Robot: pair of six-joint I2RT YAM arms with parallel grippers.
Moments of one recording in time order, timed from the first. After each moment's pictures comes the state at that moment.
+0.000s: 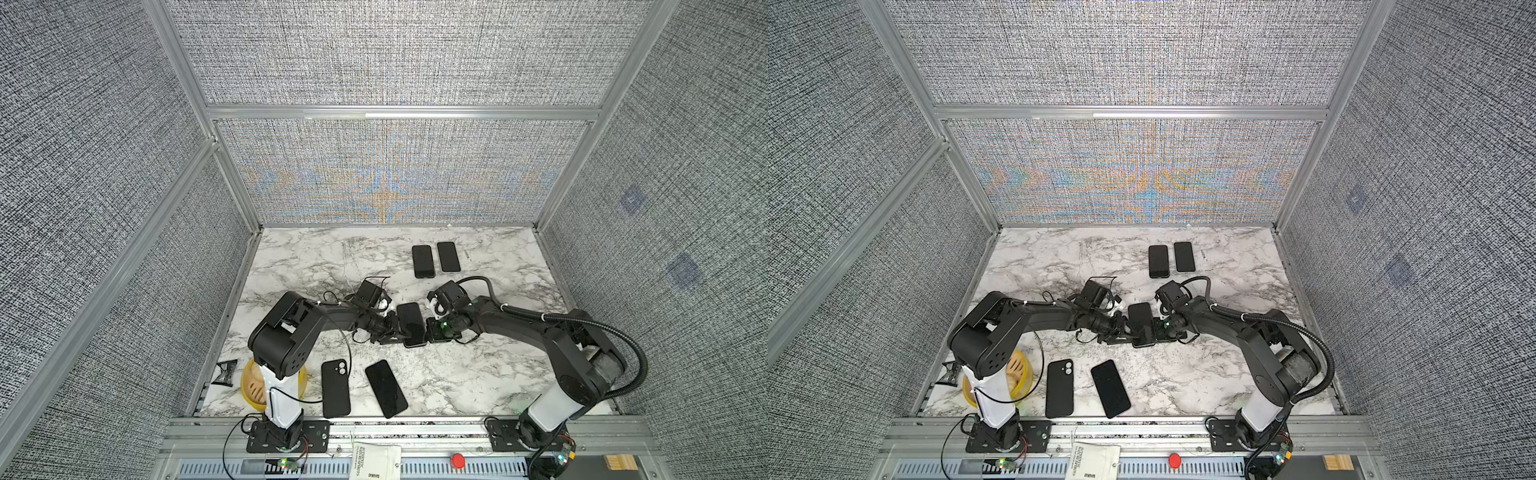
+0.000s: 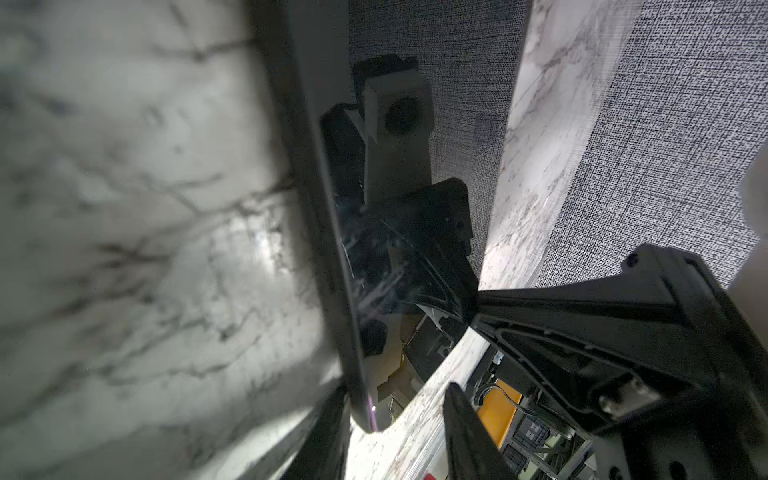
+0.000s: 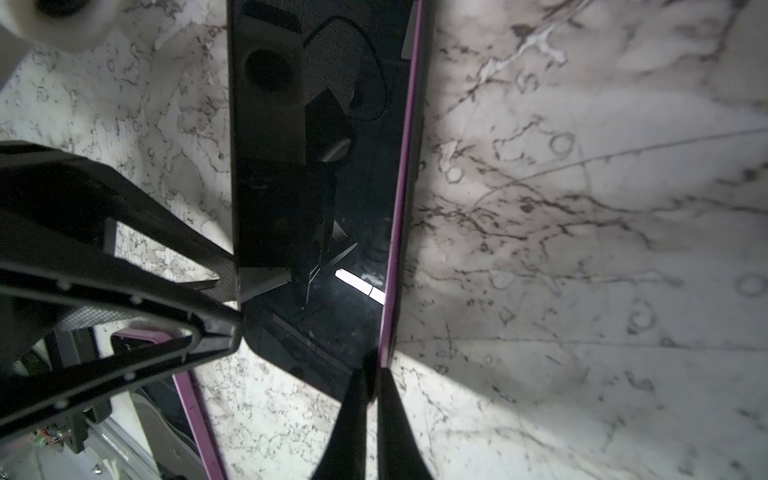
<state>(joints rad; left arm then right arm) -0.62 1.88 0.90 -0.07 0.80 -0.82 0.62 1.66 0.90 -0.44 -0.29 0.44</state>
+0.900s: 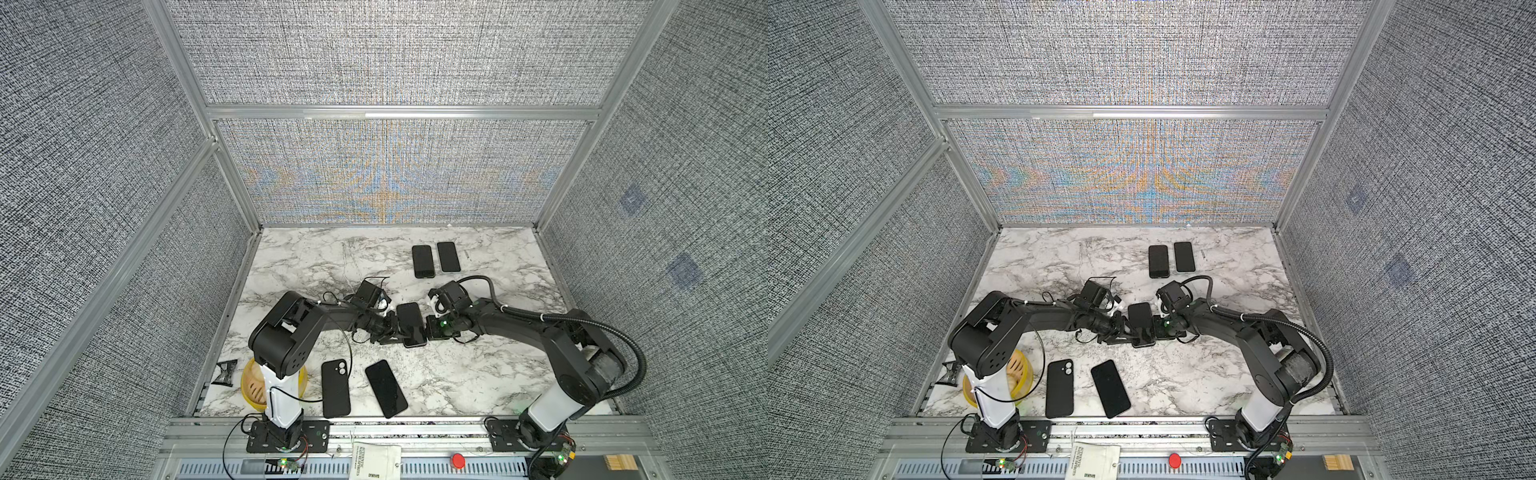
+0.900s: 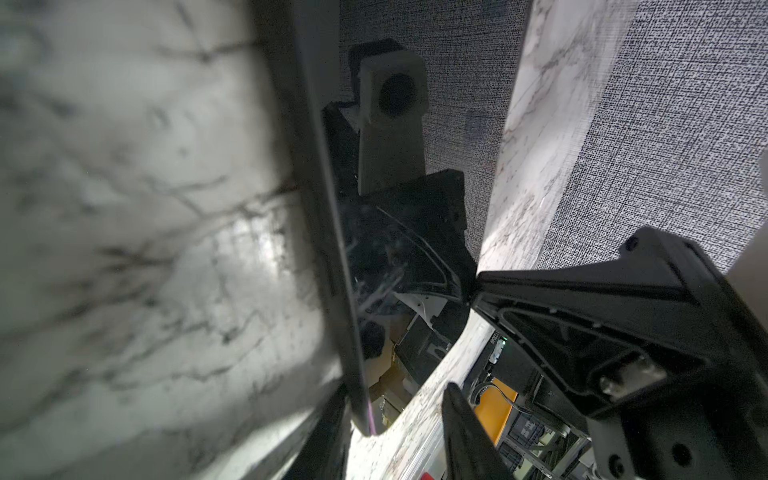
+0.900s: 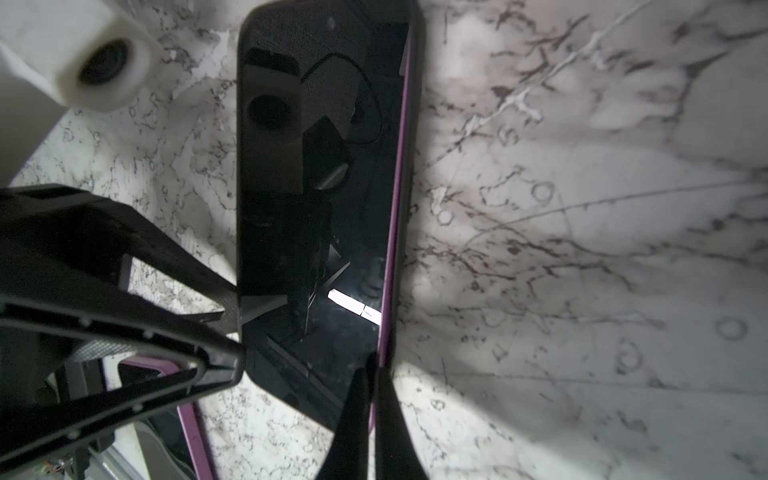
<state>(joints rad) -0.62 1.89 0.89 -0.05 0.81 -0.83 0.61 1.67 0.87 -0.35 -0.27 0.46</state>
